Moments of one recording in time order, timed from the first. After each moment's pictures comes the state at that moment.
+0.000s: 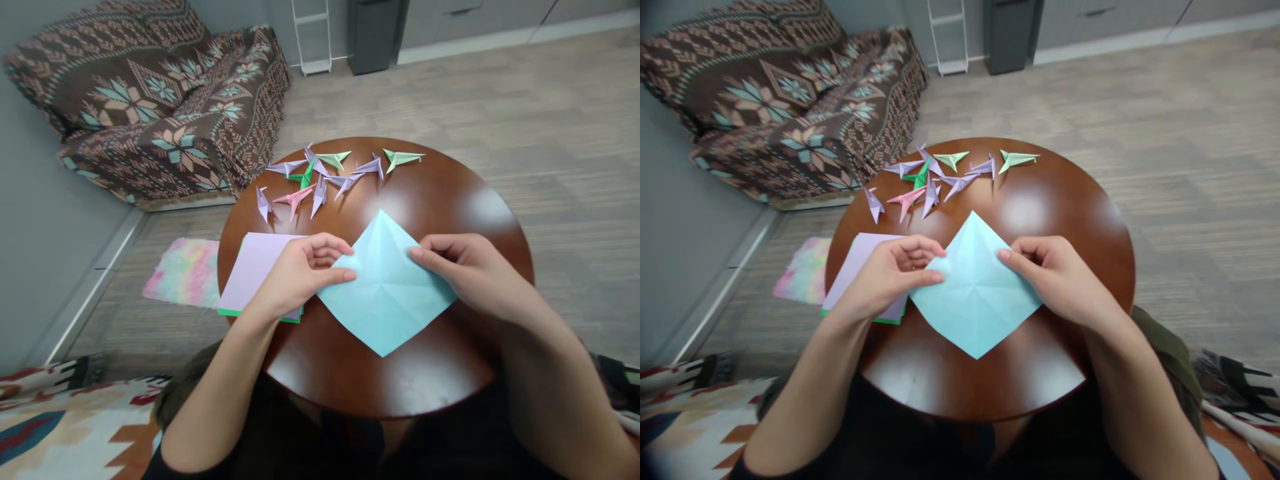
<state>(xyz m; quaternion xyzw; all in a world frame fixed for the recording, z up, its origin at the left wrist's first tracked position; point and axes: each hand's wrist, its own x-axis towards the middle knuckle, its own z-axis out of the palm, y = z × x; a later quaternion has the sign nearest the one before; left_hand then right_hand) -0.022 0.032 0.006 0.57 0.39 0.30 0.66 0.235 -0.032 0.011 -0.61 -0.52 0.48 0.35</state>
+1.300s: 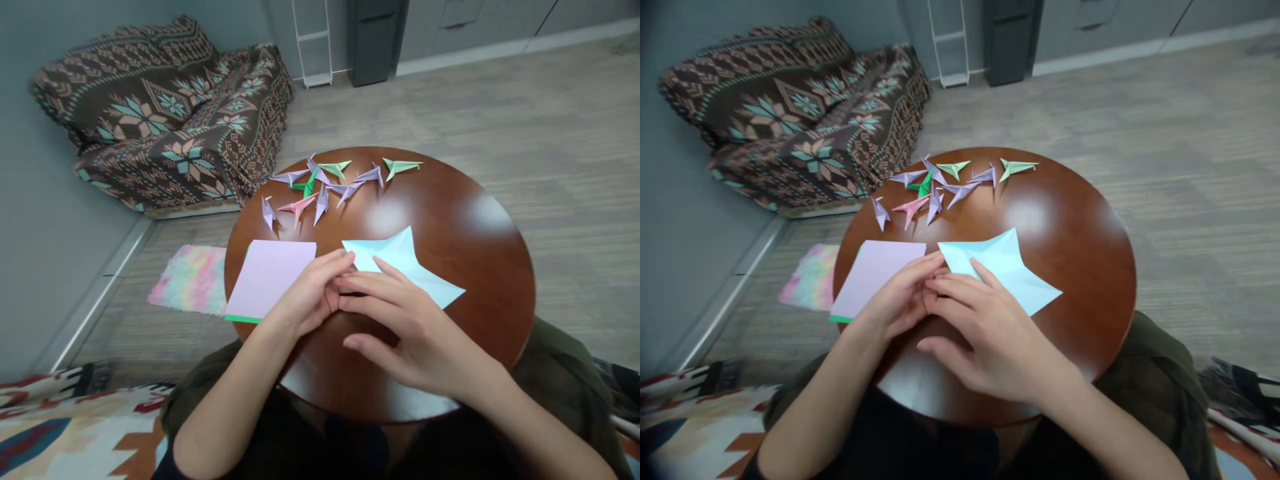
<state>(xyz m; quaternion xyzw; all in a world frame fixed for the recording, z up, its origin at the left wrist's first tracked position) -0.004 0.015 0.005 0.33 0.33 0.30 0.83 0.167 -0.064 0.008 -0.39 -0.83 0.19 0.35</state>
